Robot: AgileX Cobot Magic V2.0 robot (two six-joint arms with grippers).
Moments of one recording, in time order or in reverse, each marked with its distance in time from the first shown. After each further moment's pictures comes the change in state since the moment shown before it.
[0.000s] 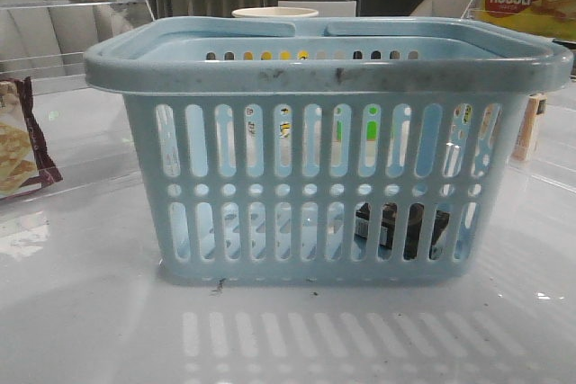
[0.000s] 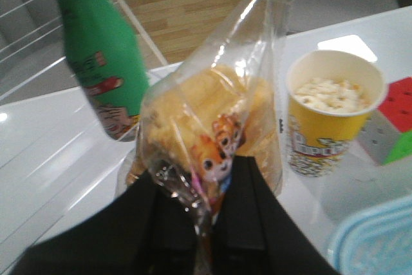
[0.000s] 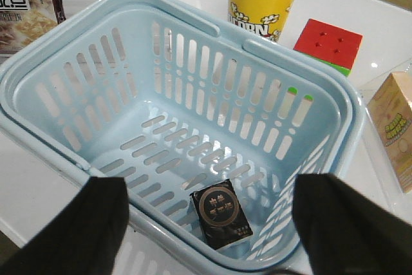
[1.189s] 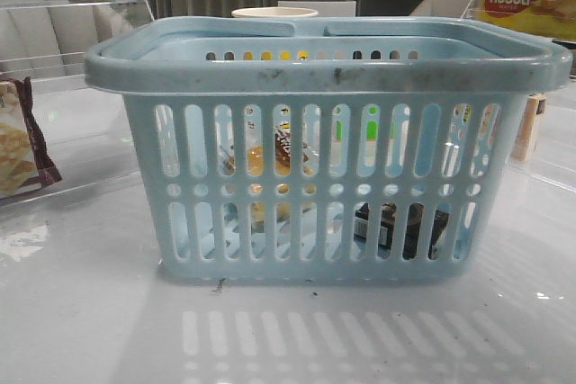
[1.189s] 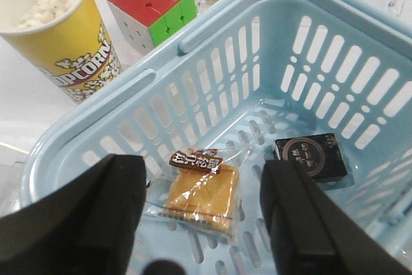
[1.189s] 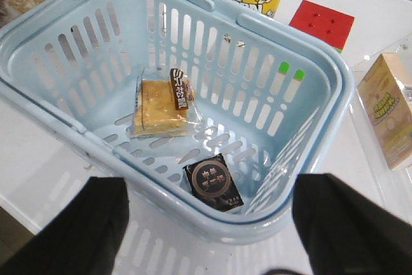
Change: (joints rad) left arm -0.421 -0.084 0.261 -0.021 0.020 0.026; right arm 0.000 -0.089 0.055 -0.026 0.056 0.000
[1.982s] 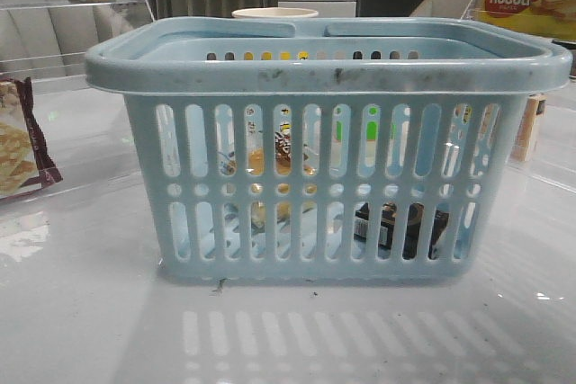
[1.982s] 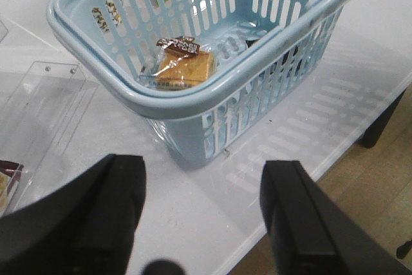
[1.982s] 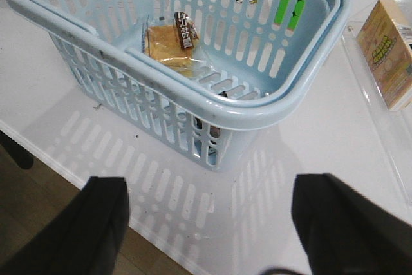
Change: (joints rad) left arm 0.000 -0.739 0.651 -0.002 0.026 0.000; right arm 0.000 -0.290 0.195 0.009 0.119 0.000
